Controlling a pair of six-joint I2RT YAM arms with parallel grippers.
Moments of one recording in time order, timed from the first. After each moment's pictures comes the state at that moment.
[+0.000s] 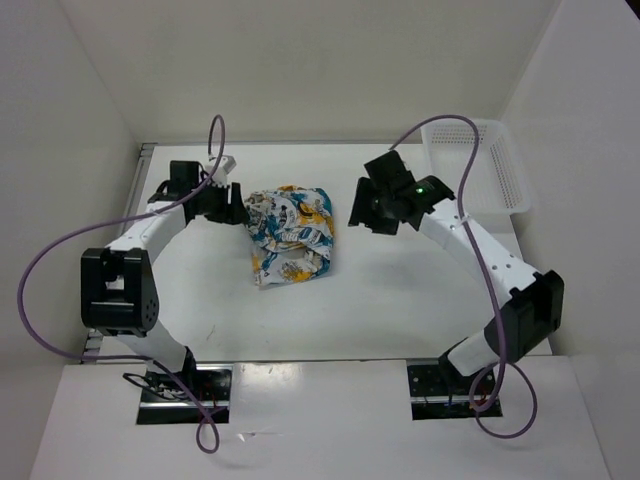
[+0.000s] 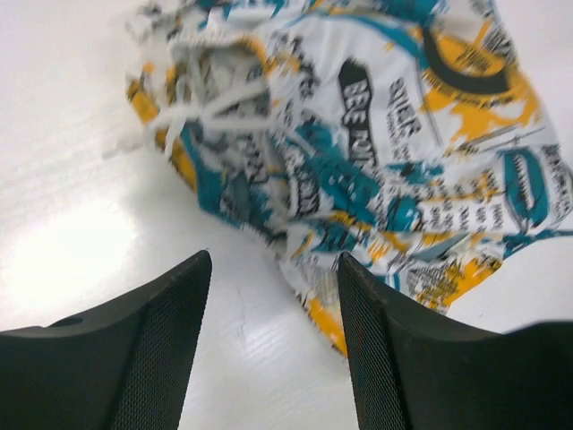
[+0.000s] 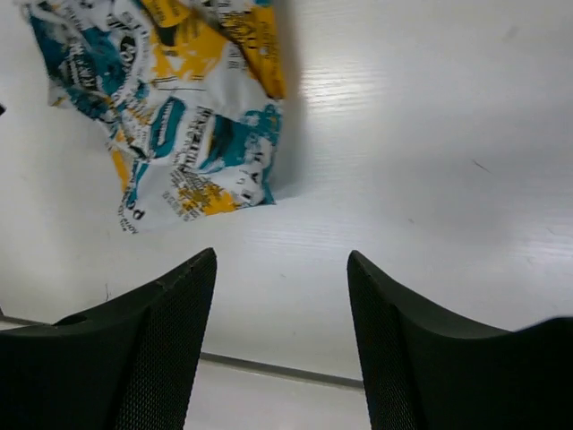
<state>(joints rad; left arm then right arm) 0.00 1.64 1.14 -0.33 0.51 0.07 0.54 1.49 1.44 -0.90 0.10 0.73</state>
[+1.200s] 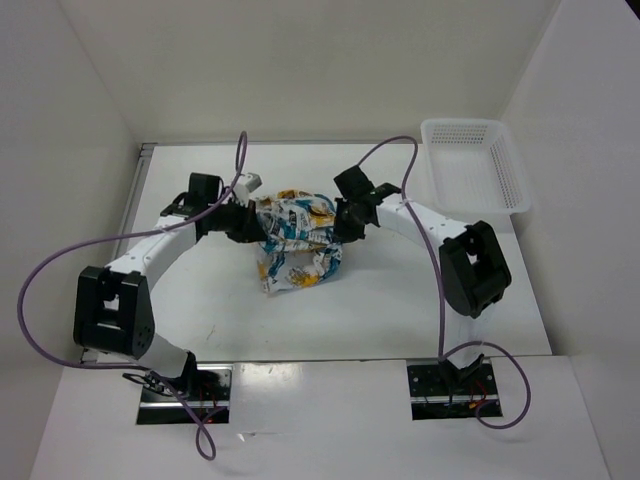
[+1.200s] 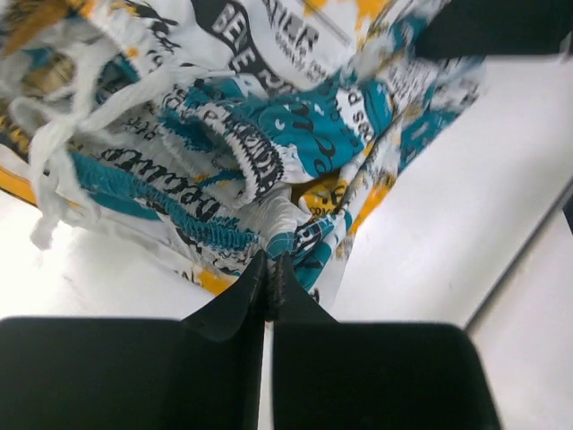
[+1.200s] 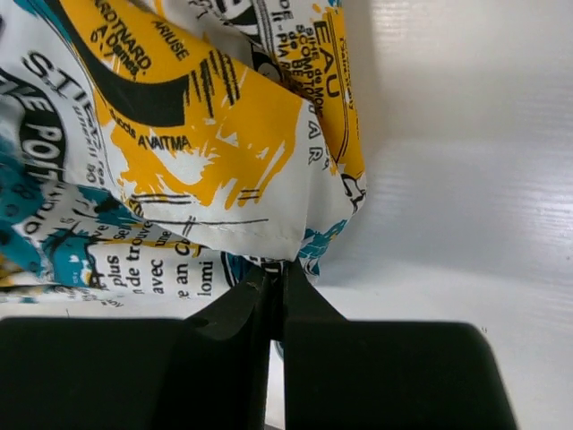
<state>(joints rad) -0.14 1.52 1.08 -0.40 0.64 0.07 0.56 1.86 1.41 -0.62 -0.04 0.68</state>
